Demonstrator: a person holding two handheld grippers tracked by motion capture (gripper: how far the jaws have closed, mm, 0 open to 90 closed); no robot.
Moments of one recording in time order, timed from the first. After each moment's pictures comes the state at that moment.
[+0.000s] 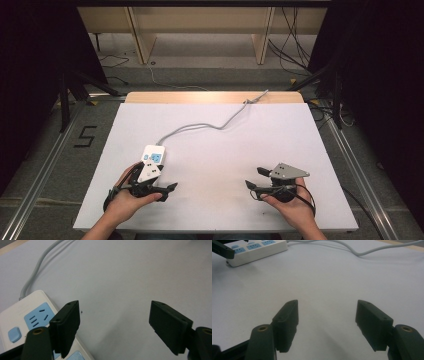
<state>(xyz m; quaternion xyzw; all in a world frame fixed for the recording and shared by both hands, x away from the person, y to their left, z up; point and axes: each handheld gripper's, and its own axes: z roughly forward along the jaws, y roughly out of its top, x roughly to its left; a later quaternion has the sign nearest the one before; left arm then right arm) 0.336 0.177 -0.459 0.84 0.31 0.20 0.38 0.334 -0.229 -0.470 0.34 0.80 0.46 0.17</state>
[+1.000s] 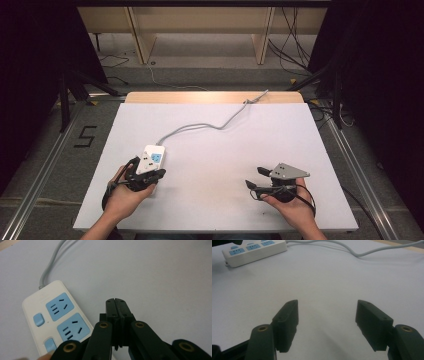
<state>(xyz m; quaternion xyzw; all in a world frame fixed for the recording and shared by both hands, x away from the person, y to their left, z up) 0.342 0.184 -0.440 0.85 0.36 0.20 0.34 0.333 -0.229 -0.469 0.34 0.80 0.46 0.17</state>
